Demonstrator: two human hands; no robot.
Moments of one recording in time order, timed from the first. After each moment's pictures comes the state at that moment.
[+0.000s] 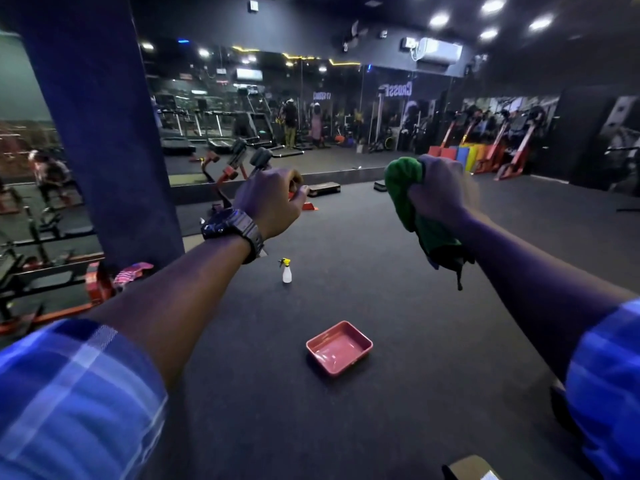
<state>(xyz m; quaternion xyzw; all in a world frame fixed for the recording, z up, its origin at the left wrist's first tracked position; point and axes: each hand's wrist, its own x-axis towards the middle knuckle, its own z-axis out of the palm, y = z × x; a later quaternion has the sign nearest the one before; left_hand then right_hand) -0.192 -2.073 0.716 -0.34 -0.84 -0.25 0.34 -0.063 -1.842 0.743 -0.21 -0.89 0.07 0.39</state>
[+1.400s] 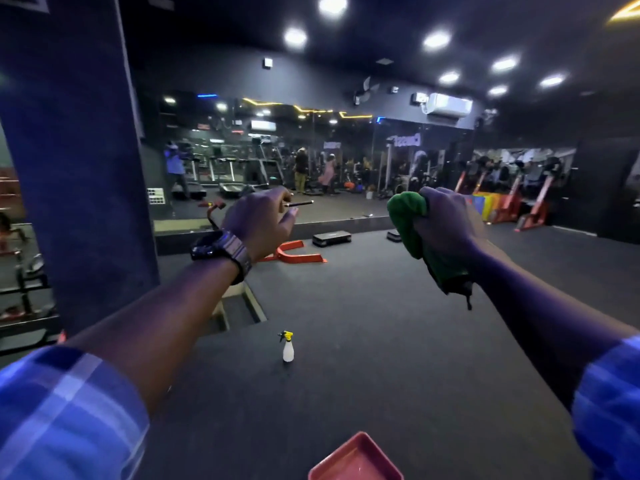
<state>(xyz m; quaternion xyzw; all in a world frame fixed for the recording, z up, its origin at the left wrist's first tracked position) -0.571 -1.929 0.755 -0.32 -0.84 -0.21 0.39 -0.443 -1.653 0.766 -0.12 -0.89 0.04 0.44</state>
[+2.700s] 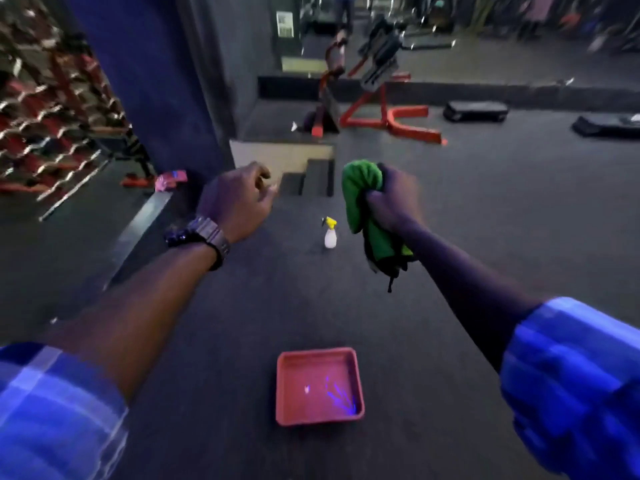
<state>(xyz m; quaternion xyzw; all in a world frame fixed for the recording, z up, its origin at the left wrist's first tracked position) -0.766 -1.567 0.543 -0.03 -0.95 -0.19 0.24 -0.822 -1.321 0.529 0.04 -0.92 0.36 0.14</state>
